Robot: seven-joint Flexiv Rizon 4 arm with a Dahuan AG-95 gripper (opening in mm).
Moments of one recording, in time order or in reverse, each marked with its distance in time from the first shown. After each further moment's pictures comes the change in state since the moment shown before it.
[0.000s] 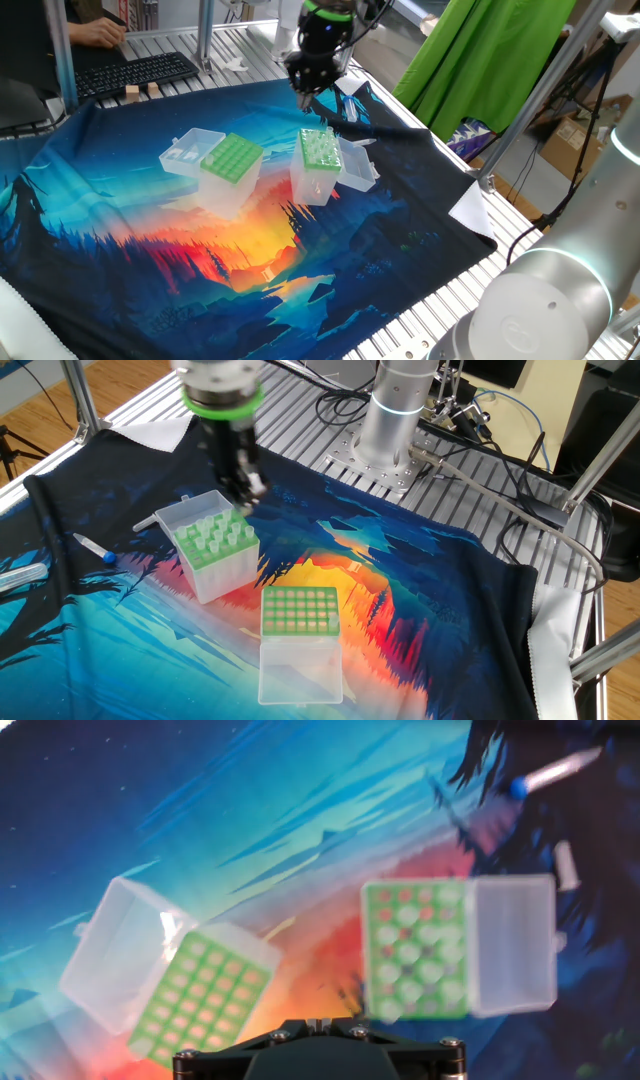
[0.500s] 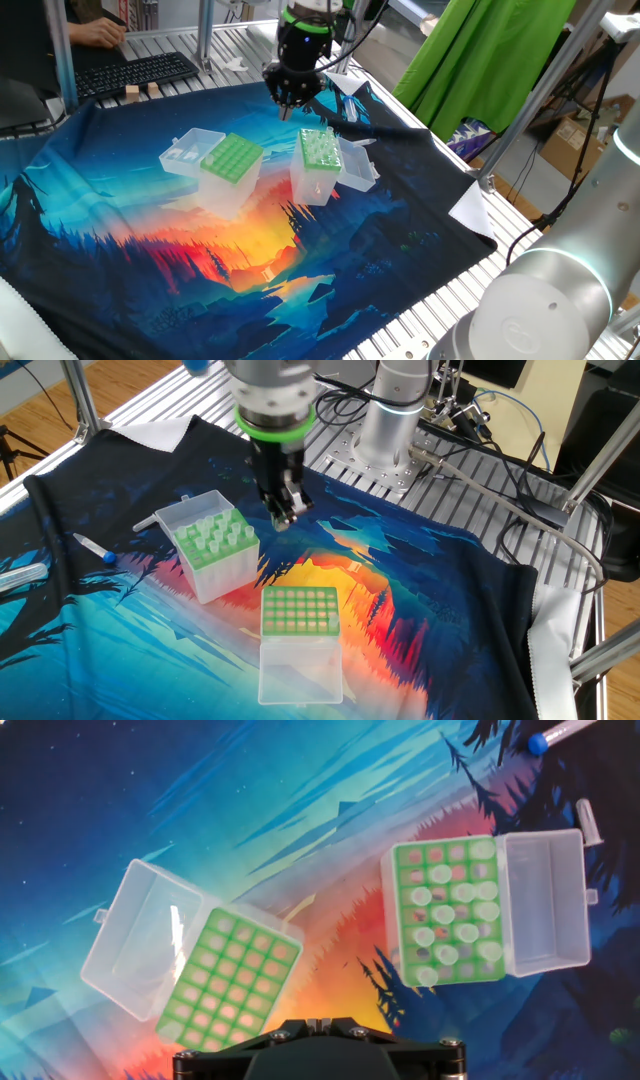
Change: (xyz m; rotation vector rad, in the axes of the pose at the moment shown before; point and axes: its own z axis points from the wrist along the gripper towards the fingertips) arm 0.021 0.028 0.013 0.002 -0.003 0.053
